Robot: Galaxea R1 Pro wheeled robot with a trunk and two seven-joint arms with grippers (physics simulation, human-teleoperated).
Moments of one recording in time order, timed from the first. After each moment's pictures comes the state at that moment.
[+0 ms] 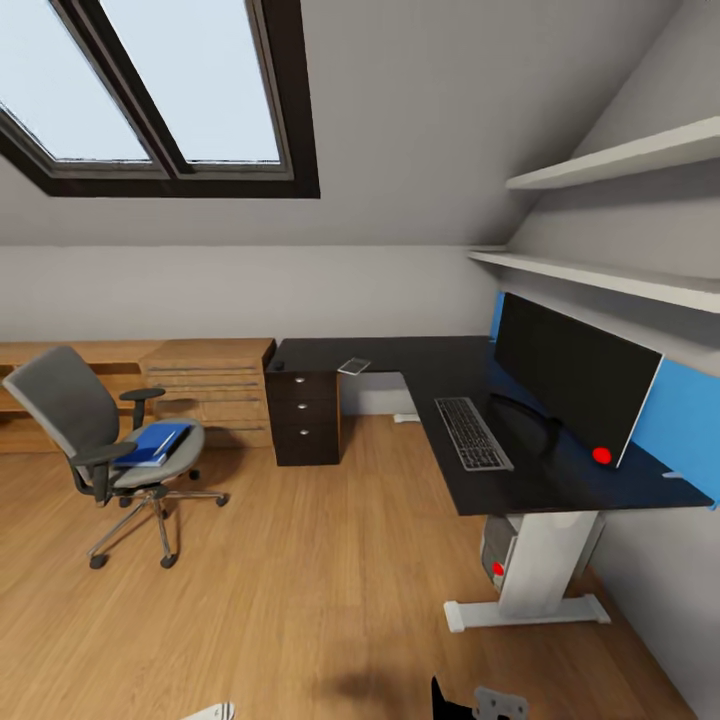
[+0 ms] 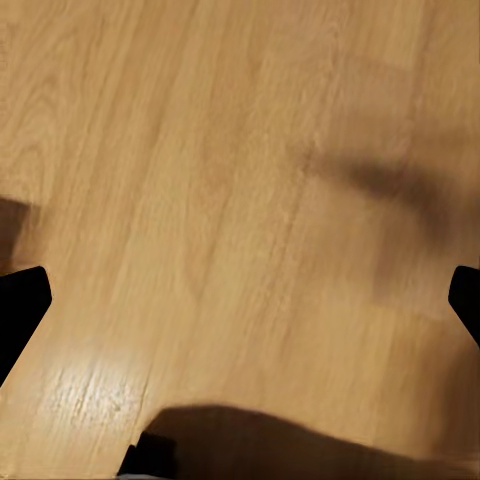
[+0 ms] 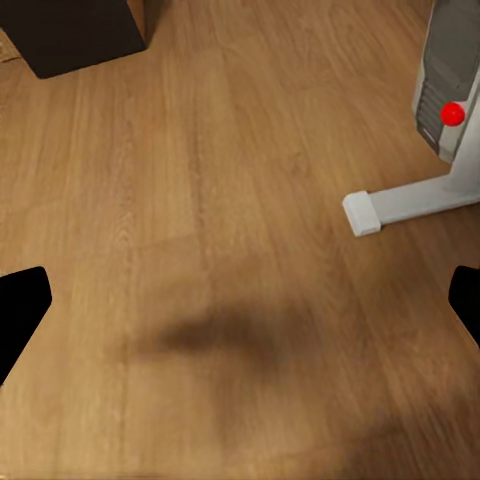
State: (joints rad) left arm -0.08 0.08 -0.22 -0.73 0.53 0.11 0.21; right arm -0.24 0.08 0.10 -0.32 -0.26 -0.51 0.01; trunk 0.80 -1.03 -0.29
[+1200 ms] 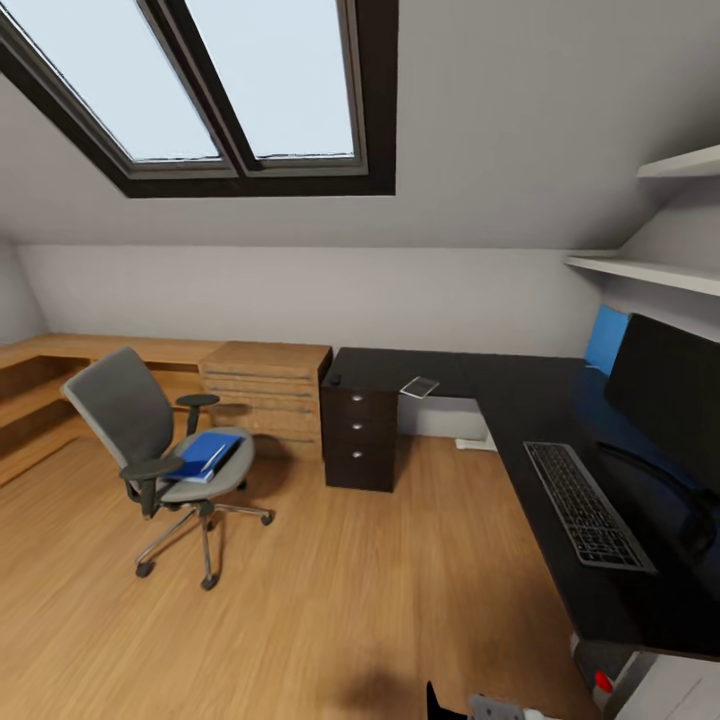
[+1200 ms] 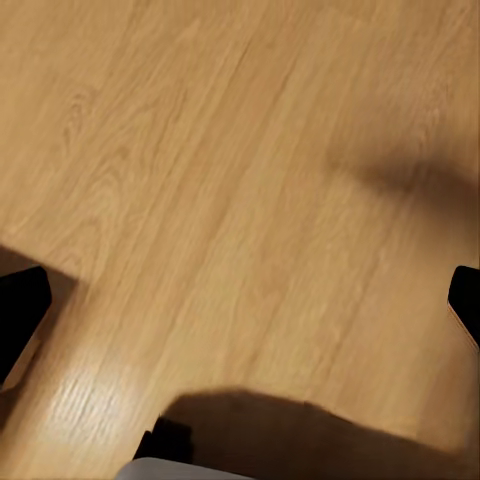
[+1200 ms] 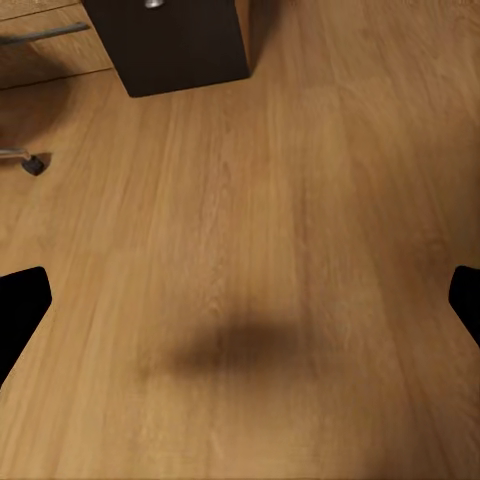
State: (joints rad) left arm -0.08 0.07 -0.23 -0.65 0.52 0.04 0.20; right arm -0.24 0.10 0.10 -0.27 -0.26 -0.59 0.01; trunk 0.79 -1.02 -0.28
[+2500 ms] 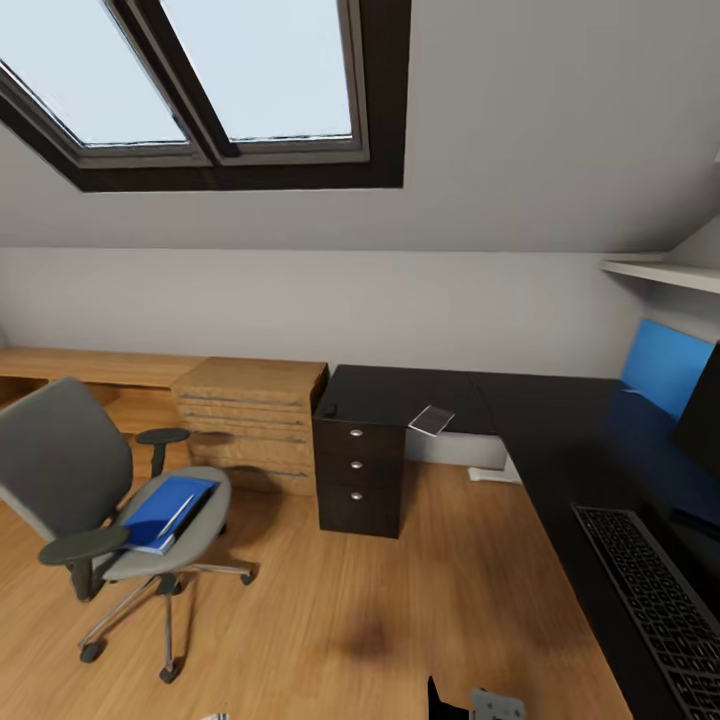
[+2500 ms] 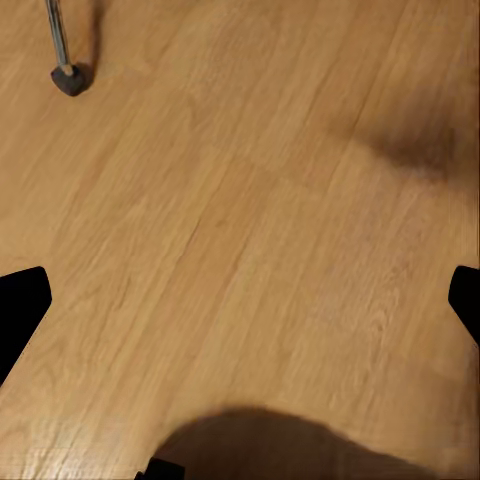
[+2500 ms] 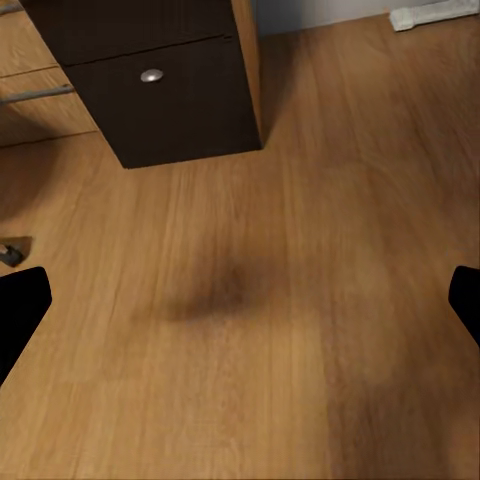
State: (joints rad) left arm -0.08 0.07 -0.23 -0.66 0.51 -0.02 0.20; right arm -0.24 0.10 0.10 -0.29 -0.26 -0.59 0.01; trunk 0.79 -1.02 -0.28
